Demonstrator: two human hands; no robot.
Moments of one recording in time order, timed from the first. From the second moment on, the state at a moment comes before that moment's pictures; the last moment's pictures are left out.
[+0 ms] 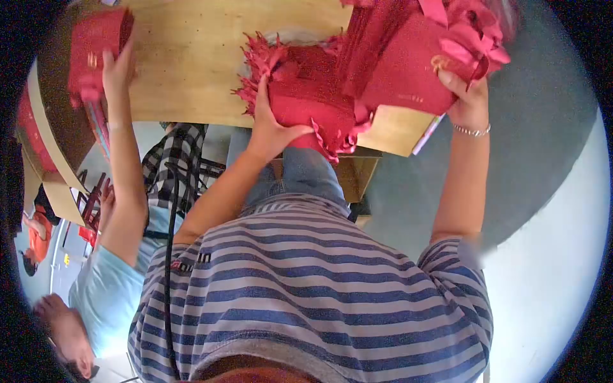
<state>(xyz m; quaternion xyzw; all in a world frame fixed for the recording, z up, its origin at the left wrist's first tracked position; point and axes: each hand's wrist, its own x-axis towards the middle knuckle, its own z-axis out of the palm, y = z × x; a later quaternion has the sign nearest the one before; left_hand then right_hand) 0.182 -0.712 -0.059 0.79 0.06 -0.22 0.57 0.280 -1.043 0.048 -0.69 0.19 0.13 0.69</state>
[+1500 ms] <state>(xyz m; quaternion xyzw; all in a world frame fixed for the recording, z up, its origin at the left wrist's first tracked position) 0.193 -0.764 -0.022 0.68 0.13 -0.39 0.61 0.247 -0.960 0.015 -0.88 -0.22 0.38 0.19</state>
